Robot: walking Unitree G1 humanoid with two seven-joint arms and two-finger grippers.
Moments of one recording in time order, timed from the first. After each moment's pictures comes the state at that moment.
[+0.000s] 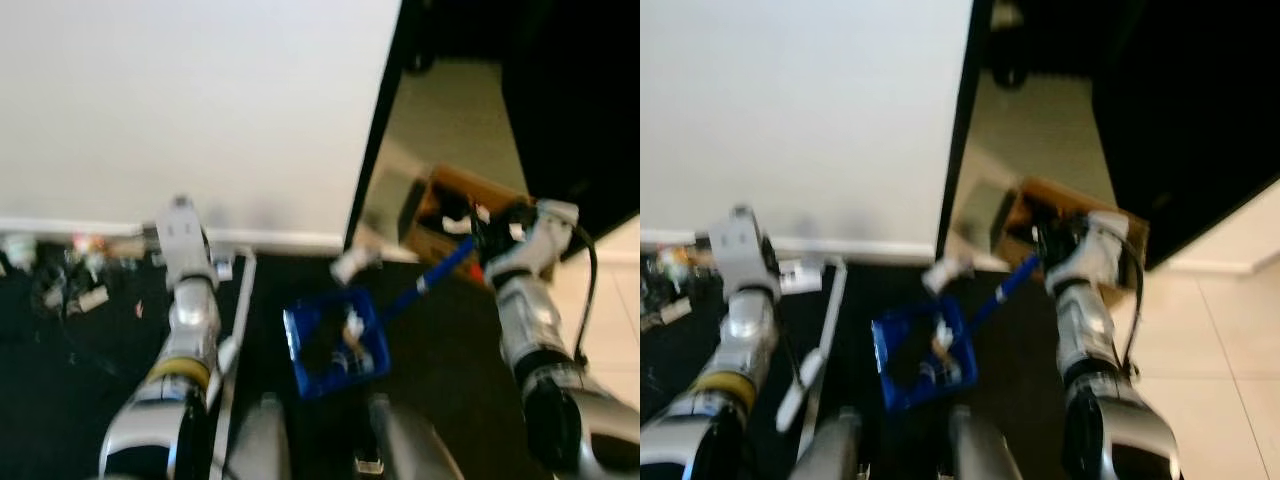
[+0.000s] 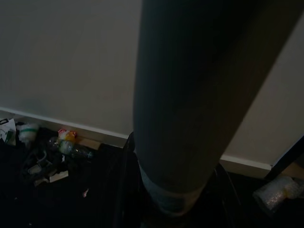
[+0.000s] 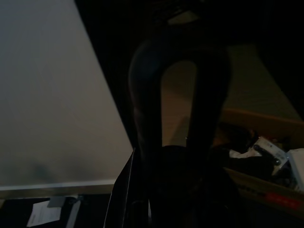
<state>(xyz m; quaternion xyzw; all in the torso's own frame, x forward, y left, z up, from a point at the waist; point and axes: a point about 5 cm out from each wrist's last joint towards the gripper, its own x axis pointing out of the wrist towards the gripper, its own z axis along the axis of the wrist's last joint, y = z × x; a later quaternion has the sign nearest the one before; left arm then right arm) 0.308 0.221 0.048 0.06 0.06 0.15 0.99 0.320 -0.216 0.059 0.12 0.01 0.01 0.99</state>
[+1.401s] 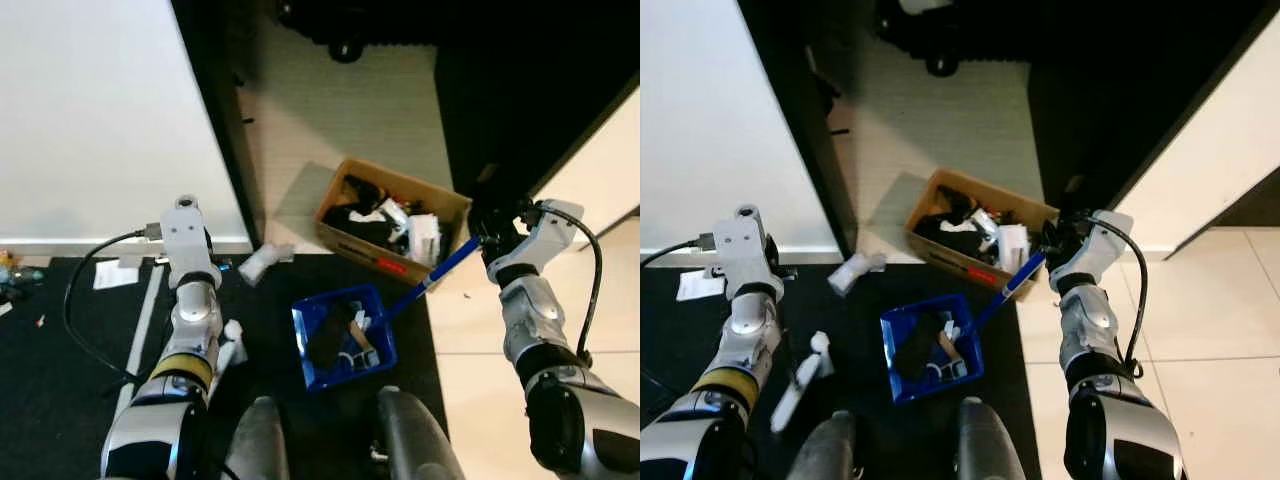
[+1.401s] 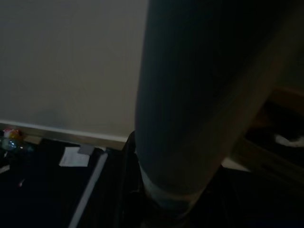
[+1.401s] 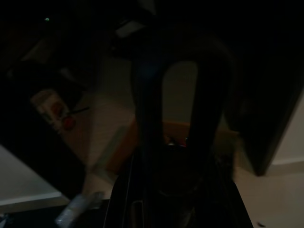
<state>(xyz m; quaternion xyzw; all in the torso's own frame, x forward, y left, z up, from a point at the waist) 0.307 0.217 0.042 0.06 0.07 0.14 0.99 0.318 -0.224 0.058 0.12 0.01 -0.01 0.99</state>
